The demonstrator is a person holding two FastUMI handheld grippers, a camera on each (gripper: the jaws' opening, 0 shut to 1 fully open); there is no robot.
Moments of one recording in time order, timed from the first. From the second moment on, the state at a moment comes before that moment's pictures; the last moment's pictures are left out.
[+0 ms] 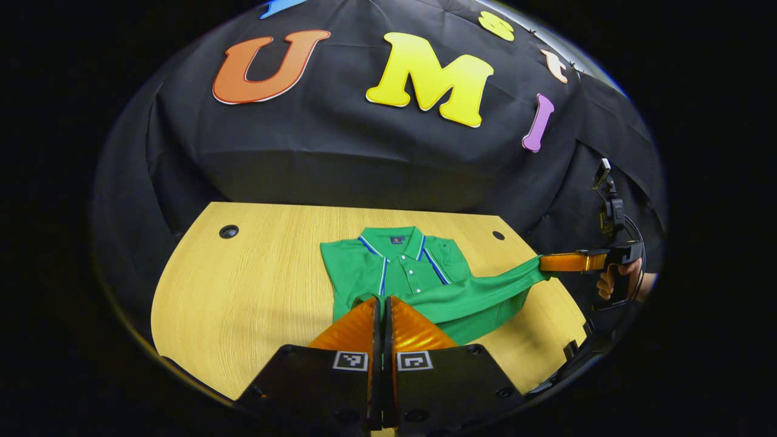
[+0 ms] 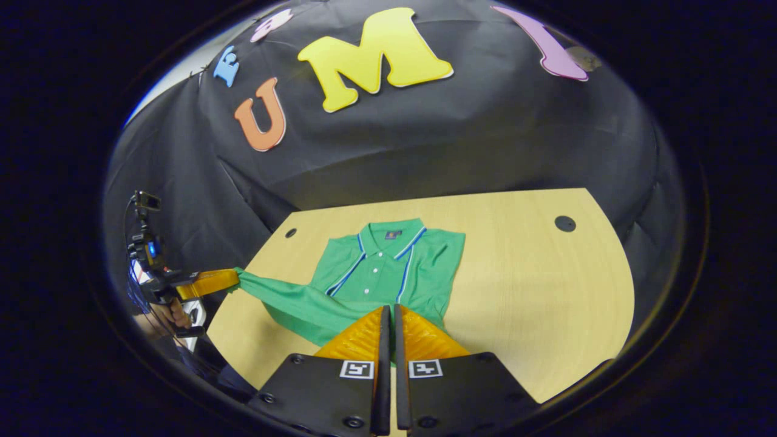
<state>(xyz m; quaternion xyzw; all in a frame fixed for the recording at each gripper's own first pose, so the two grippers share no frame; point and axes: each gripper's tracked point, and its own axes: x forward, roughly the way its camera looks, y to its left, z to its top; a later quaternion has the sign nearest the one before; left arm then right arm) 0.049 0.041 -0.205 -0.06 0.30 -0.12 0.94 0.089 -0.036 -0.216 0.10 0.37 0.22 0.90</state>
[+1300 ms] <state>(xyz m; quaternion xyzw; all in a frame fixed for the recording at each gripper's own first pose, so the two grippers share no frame) 0.255 0.069 -0.288 -0.04 0.29 -0.07 0.95 0.301 -0.003 -0.293 0.11 0.35 0.16 0.92</state>
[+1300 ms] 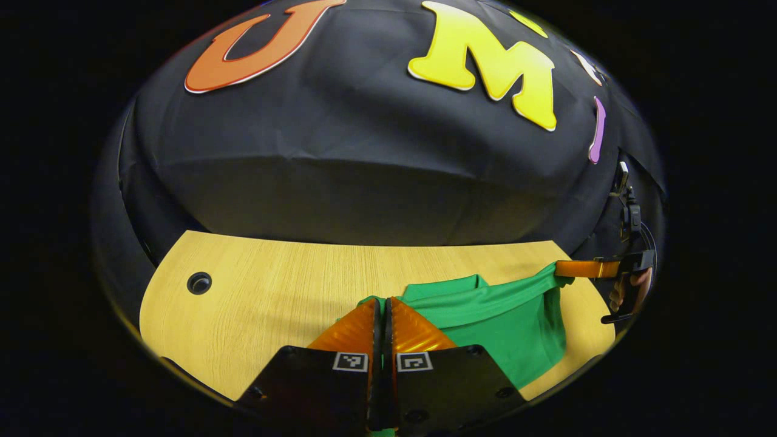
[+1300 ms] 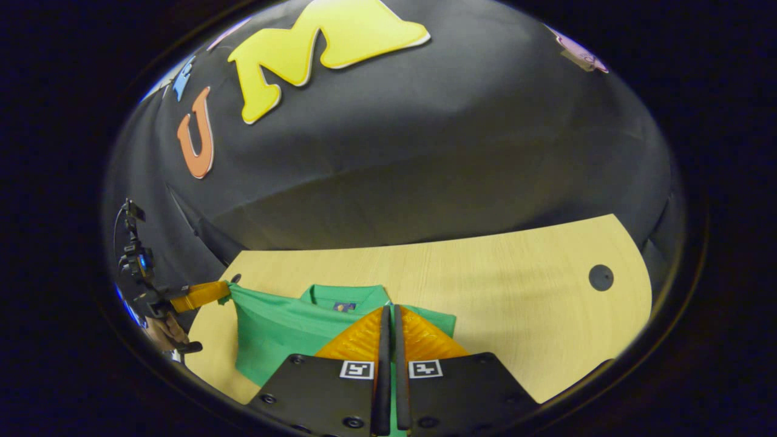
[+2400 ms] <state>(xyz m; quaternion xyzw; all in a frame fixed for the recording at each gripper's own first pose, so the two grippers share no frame) 0.188 0.072 -0.190 -0.04 0.22 0.01 0.98 0.236 0.004 -0.177 0.02 0.20 0.07 0.98</state>
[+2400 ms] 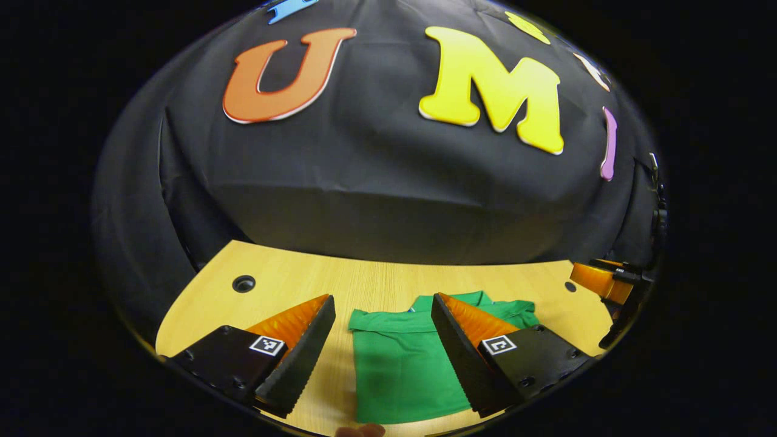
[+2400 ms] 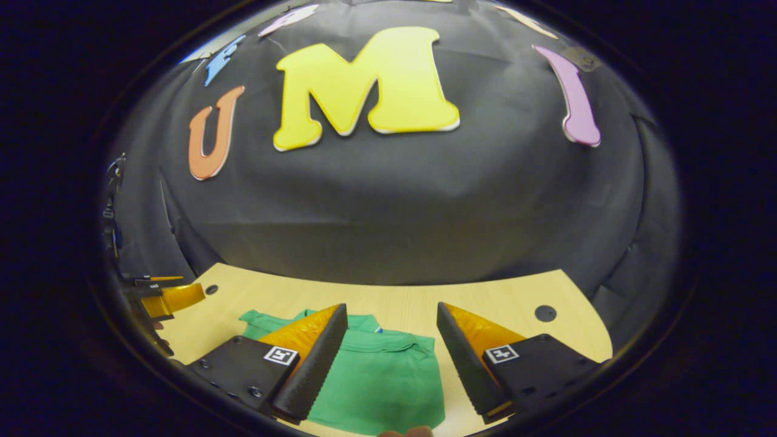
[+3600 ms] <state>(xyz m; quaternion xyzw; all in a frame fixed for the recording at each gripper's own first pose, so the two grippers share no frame) -0.023 0.025 -0.011 -0.03 0.07 0.01 1.00 -0.007 0.035 0.005 -0.01 0.03 0.03 1.00</state>
